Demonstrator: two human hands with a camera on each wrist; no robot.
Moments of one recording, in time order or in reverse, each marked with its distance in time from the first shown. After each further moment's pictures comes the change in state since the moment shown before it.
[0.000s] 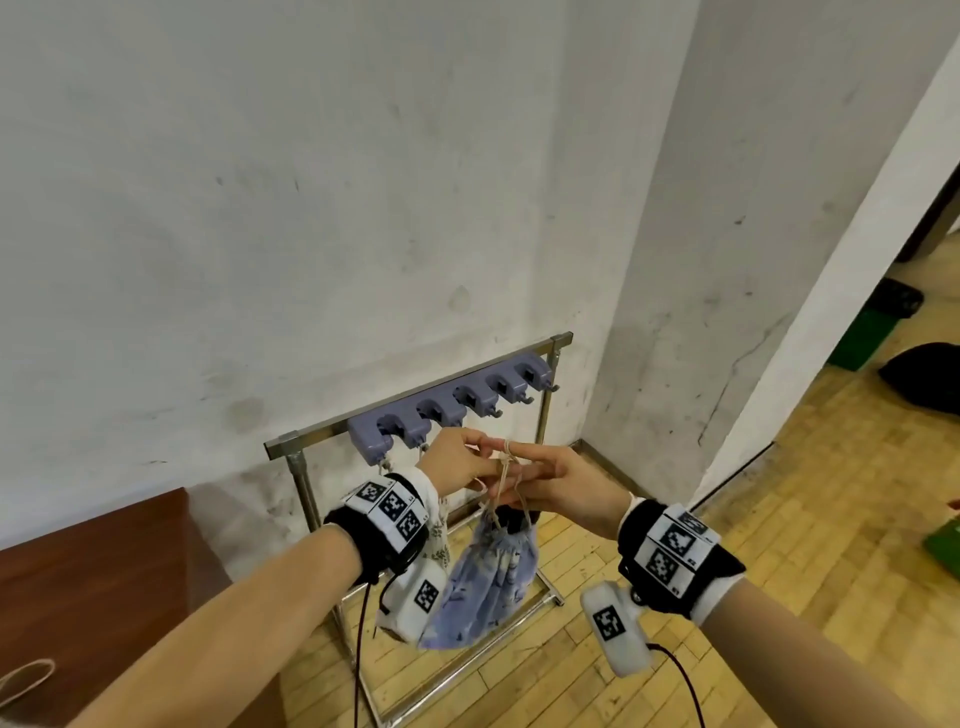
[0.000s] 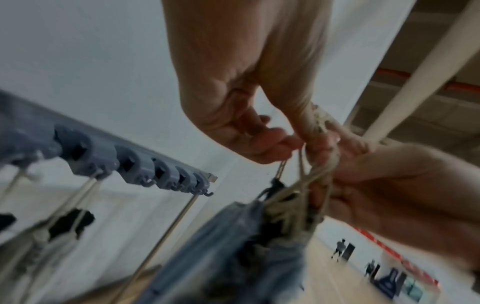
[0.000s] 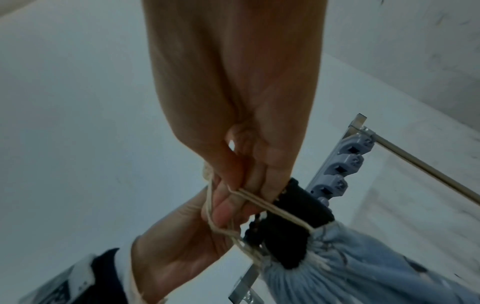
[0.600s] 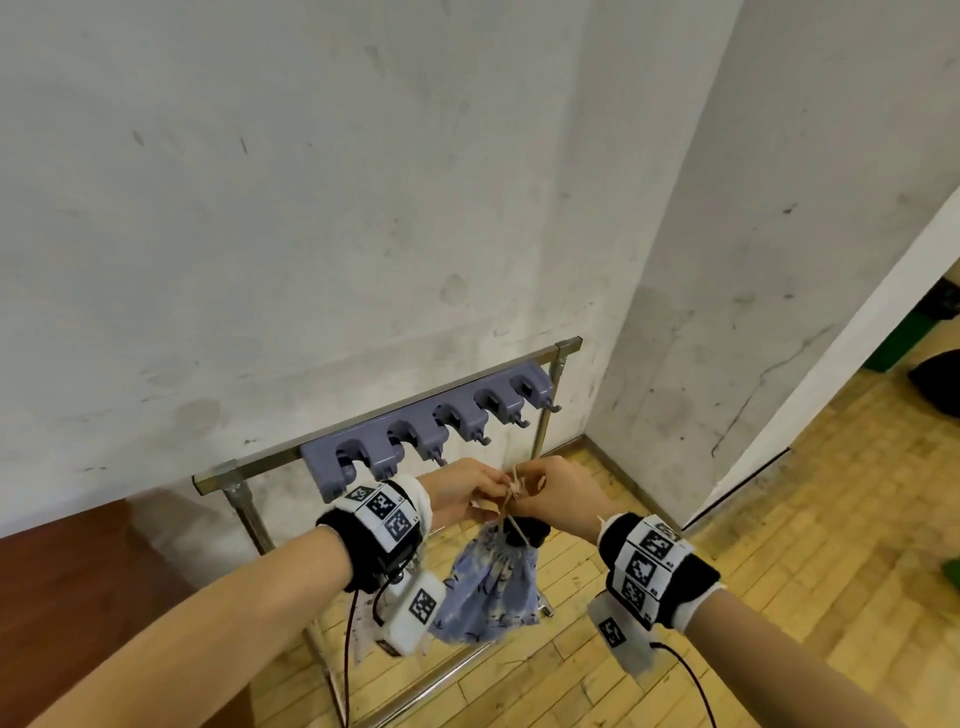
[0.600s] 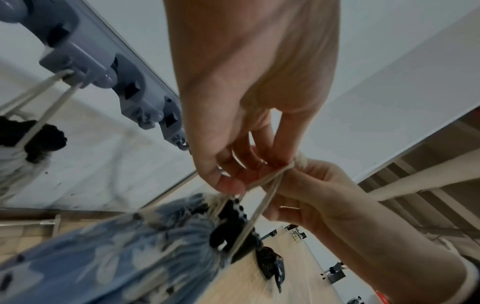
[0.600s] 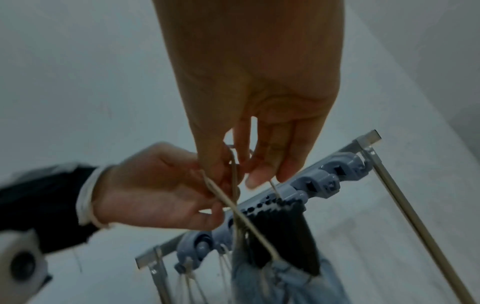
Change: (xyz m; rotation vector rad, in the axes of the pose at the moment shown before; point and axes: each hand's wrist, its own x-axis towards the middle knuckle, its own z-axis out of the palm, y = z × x) left_hand 0.121 -0.028 0.015 -0.405 -0.369 -0.294; right_hand 0.108 0.039 -0.095 -0.801 0.222 0.129
